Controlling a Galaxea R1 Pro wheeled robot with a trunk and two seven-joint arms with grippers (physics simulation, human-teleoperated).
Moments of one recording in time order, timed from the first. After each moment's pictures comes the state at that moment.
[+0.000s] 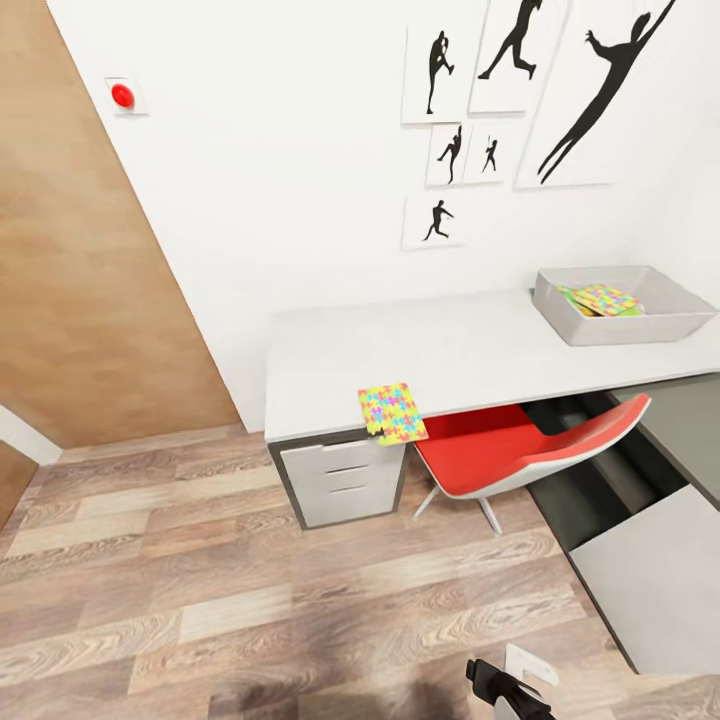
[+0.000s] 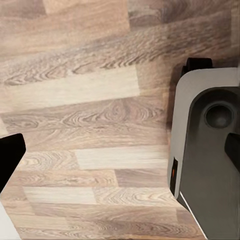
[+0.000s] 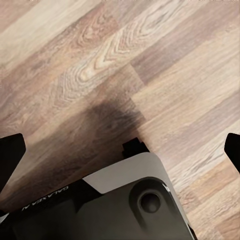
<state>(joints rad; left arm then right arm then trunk) -0.38 0.13 -0.04 -0.01 0.04 -0.06 0.10 -0.37 0.00 0.16 -0.45 -0.56 0.07 -0.30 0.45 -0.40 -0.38</state>
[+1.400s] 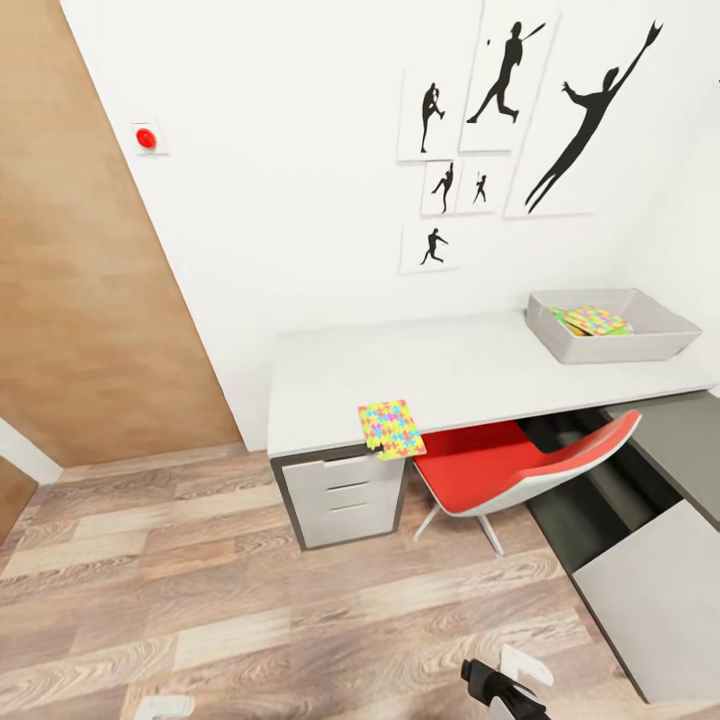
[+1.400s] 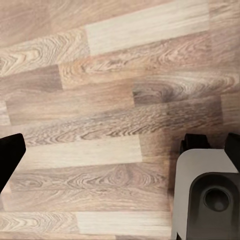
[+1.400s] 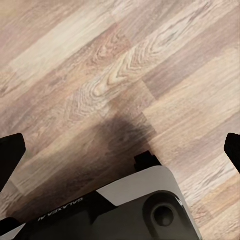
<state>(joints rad) -0.37 0.16 -0.04 -0.16 0.04 -0.07 0.09 -0.37 0.01 0.15 -0.45 -0.55 0.07 -0.30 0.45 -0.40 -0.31</state>
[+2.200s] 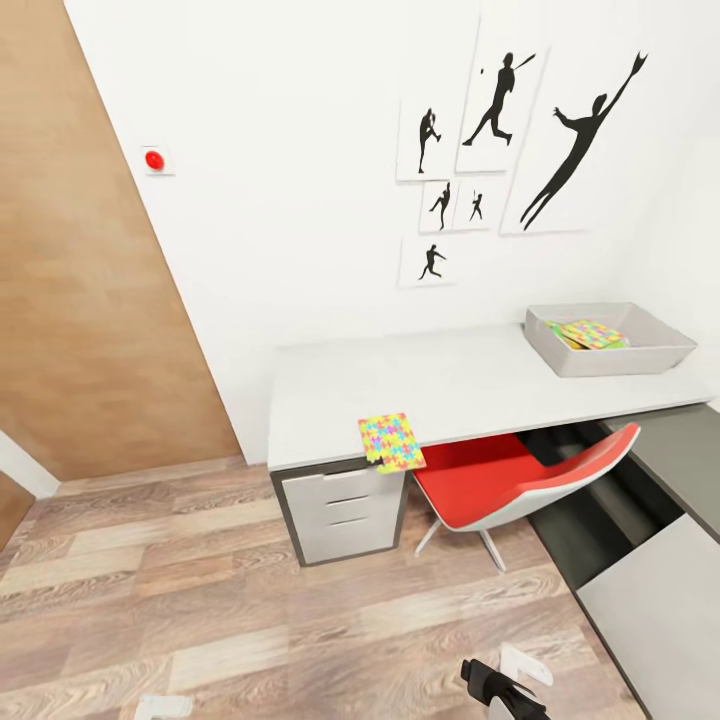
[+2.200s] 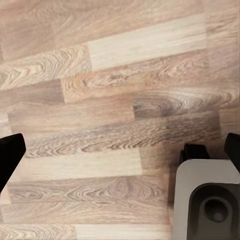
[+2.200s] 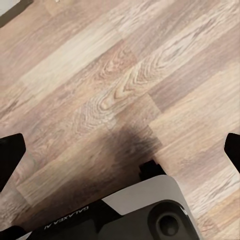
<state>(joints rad) -0.37 0.16 -0.04 -0.16 0.03 -0.07 0.09 -0.37 0.01 0.15 -0.45 -0.55 0.07 -0.30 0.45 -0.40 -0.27</state>
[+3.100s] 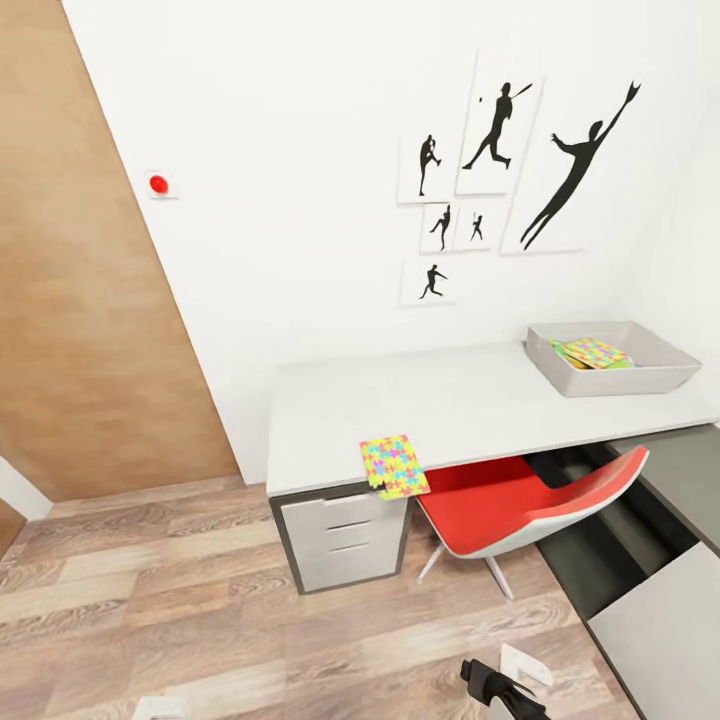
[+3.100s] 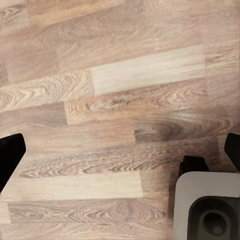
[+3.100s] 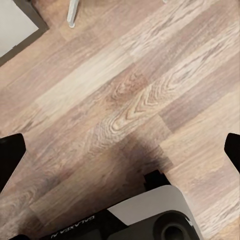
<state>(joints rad) -0.37 0.16 -0.04 -0.16 0.03 -0.07 0.09 -0.37 0.01 0.15 -0.45 -0.55 0.07 -0.30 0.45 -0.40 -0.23</state>
